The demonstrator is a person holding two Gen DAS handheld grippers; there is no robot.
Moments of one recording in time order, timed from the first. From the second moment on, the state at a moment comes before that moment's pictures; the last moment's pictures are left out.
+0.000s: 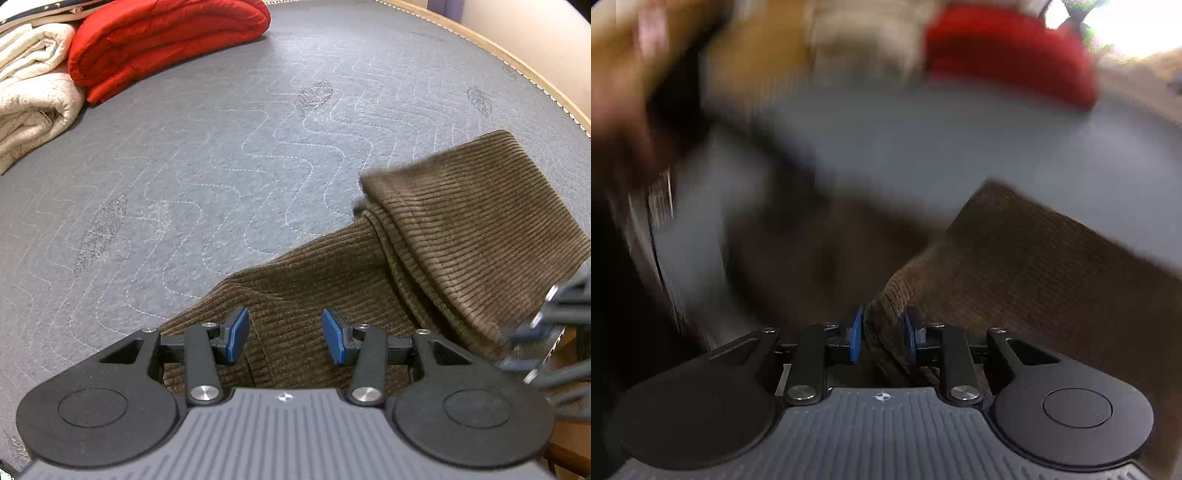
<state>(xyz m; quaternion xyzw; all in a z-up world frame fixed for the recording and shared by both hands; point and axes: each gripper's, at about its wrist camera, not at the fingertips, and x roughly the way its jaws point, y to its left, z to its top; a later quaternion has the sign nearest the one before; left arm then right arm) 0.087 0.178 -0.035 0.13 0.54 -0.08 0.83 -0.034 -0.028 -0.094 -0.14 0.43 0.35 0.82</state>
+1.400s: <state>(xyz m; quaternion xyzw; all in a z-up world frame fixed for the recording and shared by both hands) 0.081 0.106 -0.103 -0.11 0.65 -0.15 0.74 -0.009 -0.288 -0.131 0.26 0.49 -0.05 0.83</state>
